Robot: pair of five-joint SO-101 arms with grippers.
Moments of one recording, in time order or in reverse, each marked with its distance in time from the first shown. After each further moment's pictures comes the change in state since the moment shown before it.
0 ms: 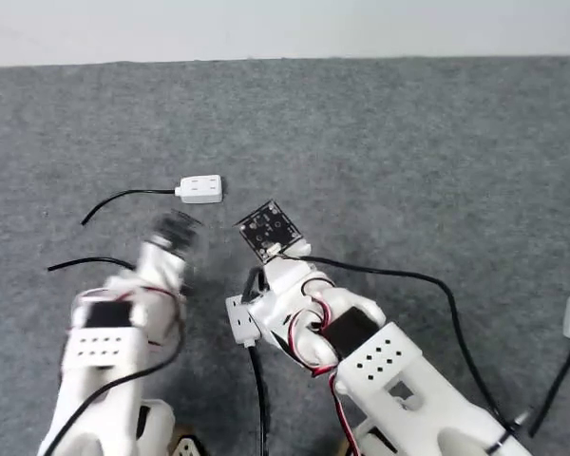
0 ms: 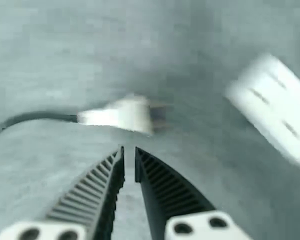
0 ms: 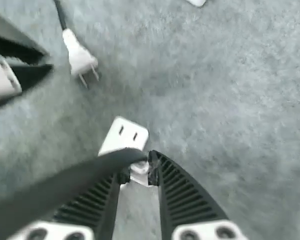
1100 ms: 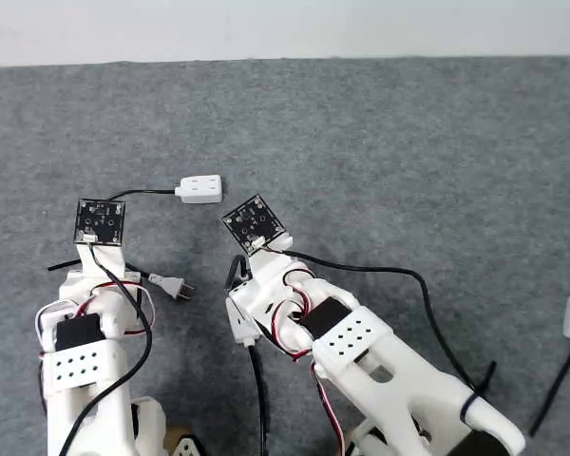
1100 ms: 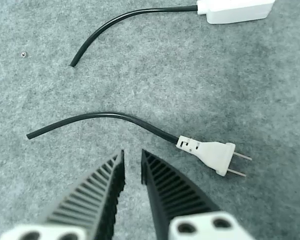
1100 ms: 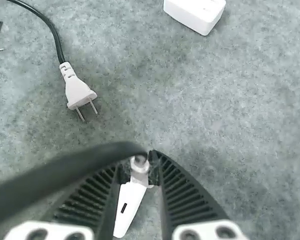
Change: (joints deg) left arm -10.7 -6.4 1.9 -5.7 9.3; right arm -0.6 14.8 -0.4 -17.0 0.8
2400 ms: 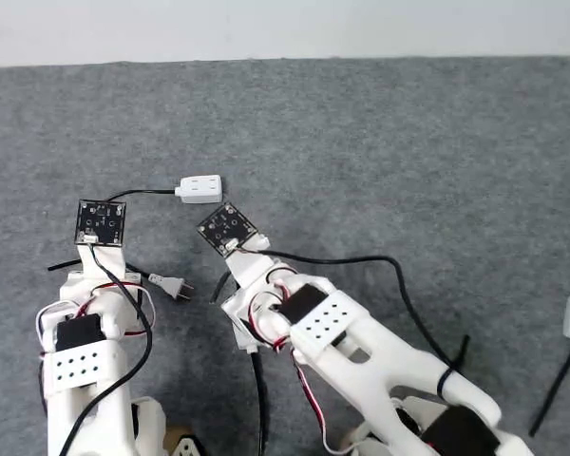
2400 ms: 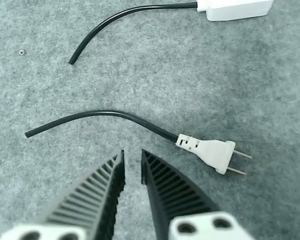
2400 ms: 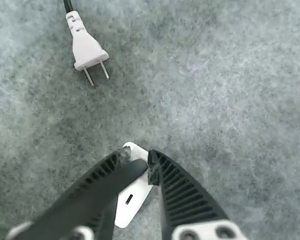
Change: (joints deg) left arm 0.0 0.0 0.4 0.0 0.0; right arm -2.5 10.5 -9.0 10.5 3.7
